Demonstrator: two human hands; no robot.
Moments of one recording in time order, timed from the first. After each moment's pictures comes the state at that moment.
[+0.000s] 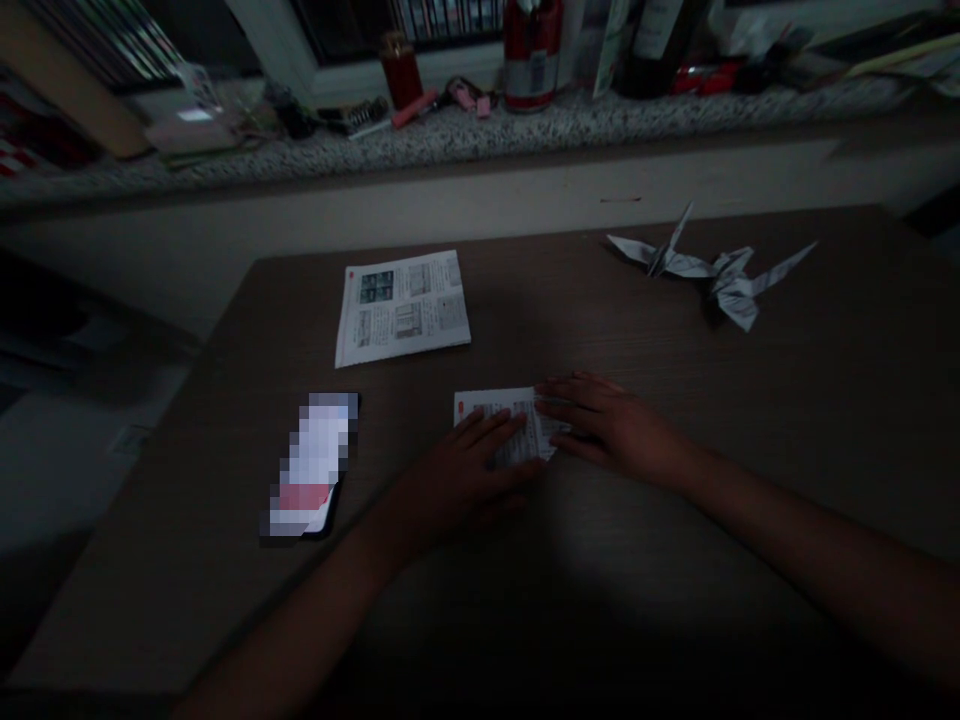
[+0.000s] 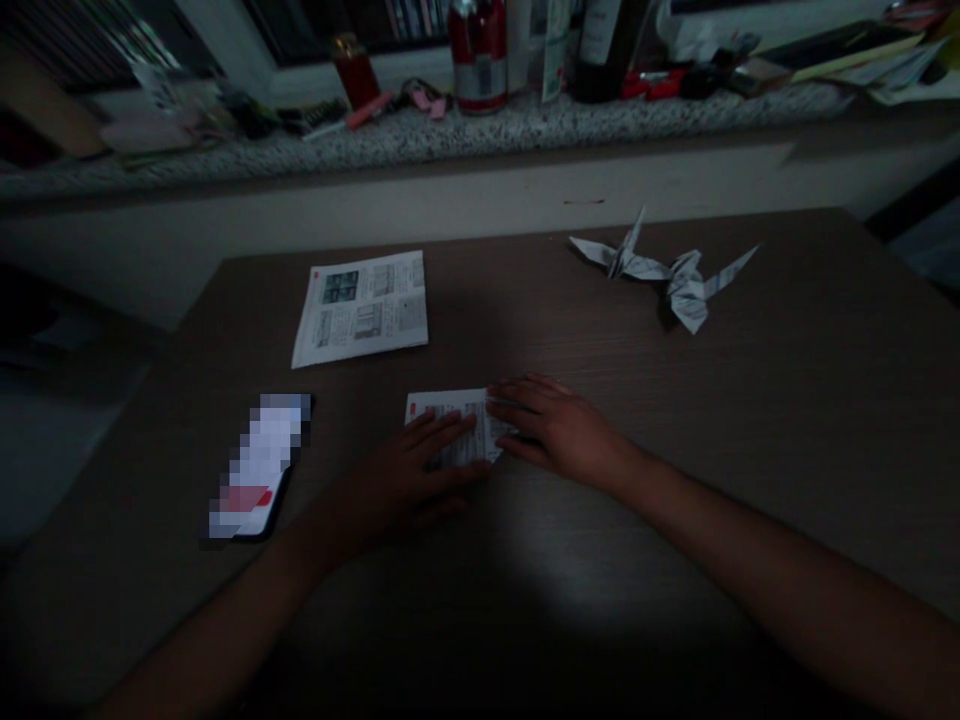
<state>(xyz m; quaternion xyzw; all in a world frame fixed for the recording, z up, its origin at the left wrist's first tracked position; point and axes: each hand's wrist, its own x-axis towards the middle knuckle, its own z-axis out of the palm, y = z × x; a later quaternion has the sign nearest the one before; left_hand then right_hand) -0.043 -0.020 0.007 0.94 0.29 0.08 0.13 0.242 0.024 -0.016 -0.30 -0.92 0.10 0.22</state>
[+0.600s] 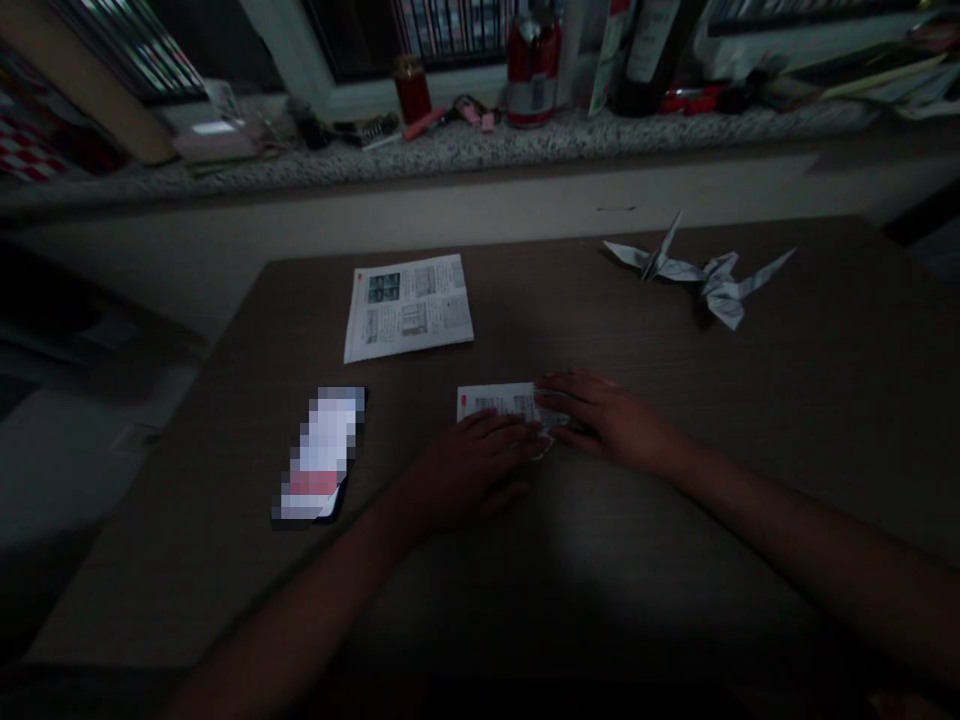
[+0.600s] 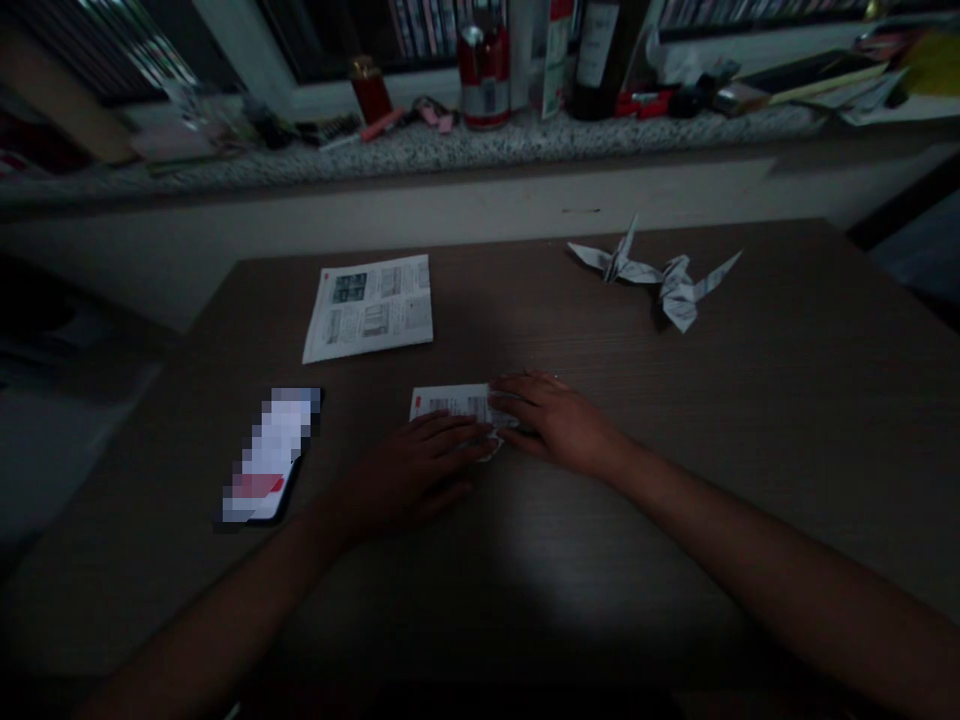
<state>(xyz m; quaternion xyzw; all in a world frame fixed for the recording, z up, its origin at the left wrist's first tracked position) -0.034 -0.019 0.010 0.94 0.29 0.08 0.14 0.241 0.023 -0.016 -0.32 -0.92 0.09 0.21</state>
